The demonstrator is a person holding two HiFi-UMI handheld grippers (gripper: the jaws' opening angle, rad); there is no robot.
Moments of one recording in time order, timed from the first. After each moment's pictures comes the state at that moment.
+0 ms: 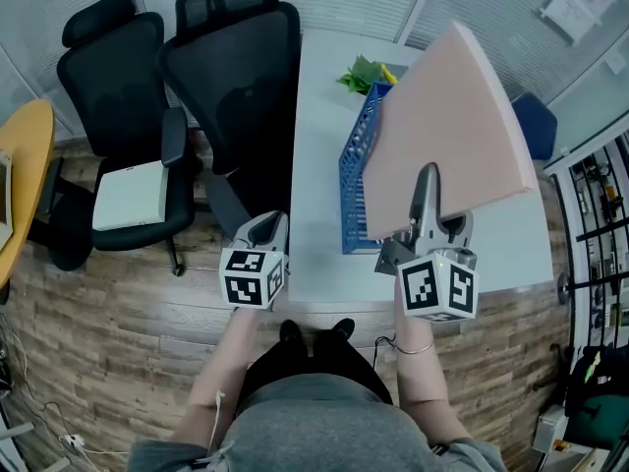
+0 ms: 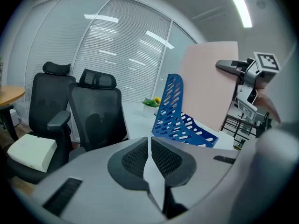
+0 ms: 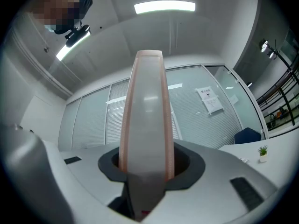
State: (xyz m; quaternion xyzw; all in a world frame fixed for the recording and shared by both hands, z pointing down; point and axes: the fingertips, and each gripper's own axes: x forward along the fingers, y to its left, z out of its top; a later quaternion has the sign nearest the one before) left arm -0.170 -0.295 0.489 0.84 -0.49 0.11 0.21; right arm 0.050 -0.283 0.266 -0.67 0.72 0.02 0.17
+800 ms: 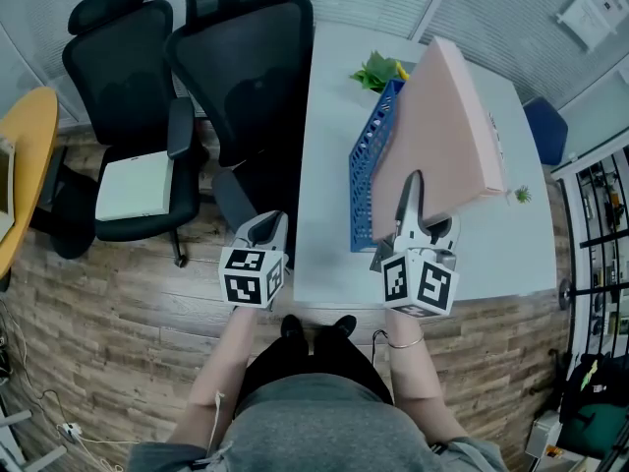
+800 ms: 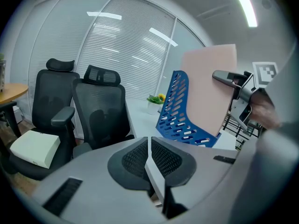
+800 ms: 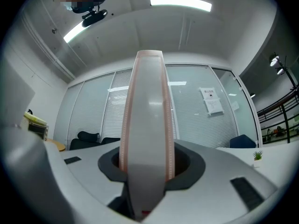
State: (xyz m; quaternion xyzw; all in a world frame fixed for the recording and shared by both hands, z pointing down) left arm -0.185 -0.296 0.503 0.83 -0.50 0.12 0.23; right arm 0.034 -0.304 0.318 -0.70 0.71 0.05 0.09
